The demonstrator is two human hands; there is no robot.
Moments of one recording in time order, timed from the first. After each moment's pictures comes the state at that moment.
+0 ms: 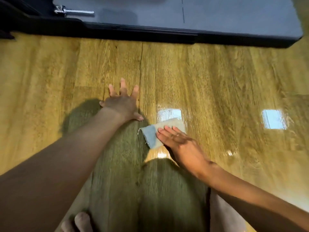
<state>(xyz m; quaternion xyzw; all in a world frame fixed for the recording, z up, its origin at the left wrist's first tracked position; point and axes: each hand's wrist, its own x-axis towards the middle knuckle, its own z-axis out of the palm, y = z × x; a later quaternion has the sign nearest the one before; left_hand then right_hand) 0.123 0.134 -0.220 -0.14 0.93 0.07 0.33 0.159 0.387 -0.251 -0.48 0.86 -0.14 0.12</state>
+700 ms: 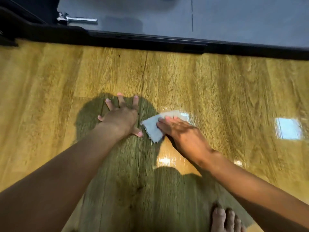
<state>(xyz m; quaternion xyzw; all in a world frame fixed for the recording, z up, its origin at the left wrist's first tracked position) 0.105 0.138 -0.219 -0.18 0.89 0.11 0.40 0.078 0.363 -0.251 -0.49 0.85 -0.16 0.09</state>
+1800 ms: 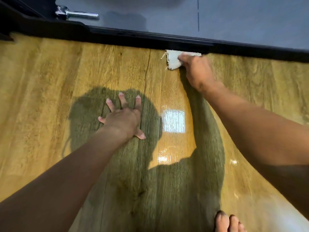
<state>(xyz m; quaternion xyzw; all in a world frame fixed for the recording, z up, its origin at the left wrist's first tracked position) 0.102 0.142 -0.211 -0.19 0.89 0.13 0.40 -0.116 0.292 -0.258 -0.27 0.96 -0.13 0.04</state>
